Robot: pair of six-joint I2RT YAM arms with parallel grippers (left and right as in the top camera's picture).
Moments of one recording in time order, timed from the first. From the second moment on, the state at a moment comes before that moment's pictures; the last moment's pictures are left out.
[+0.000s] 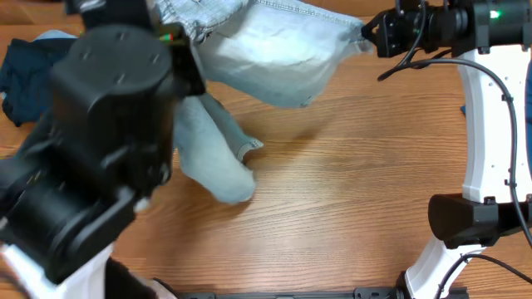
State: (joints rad) left arm -0.66 1.64 2.69 -1.38 -0.71 -0.34; right arm 0.05 1.96 2.37 -1.33 -0.47 -0.21
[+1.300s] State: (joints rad) left arm -0.36 2.08 2.69 -0.64 0.20 -0.34; right arm -0.14 1.96 2.37 -1.11 -0.11 -0.14
